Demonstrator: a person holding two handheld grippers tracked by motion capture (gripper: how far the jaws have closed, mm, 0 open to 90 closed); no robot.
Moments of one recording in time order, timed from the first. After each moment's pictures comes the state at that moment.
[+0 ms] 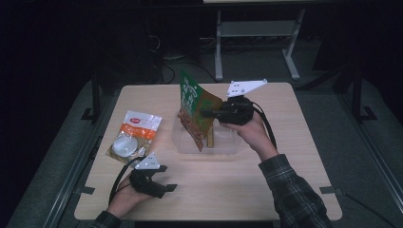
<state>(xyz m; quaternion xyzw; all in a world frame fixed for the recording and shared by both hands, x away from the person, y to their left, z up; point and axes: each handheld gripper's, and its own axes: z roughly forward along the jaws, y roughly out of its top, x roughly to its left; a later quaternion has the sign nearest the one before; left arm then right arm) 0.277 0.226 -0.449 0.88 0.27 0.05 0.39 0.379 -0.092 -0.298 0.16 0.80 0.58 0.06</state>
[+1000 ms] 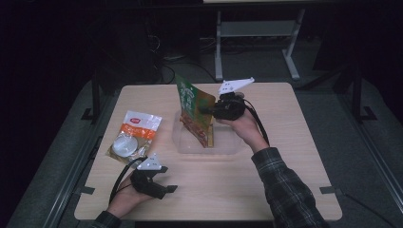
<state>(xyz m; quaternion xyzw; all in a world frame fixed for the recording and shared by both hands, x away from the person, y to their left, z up) 0.277 0.224 -0.451 0.89 0.27 0.04 0.38 0.416 -0.078 -0.327 0.20 0.81 0.54 0.06</state>
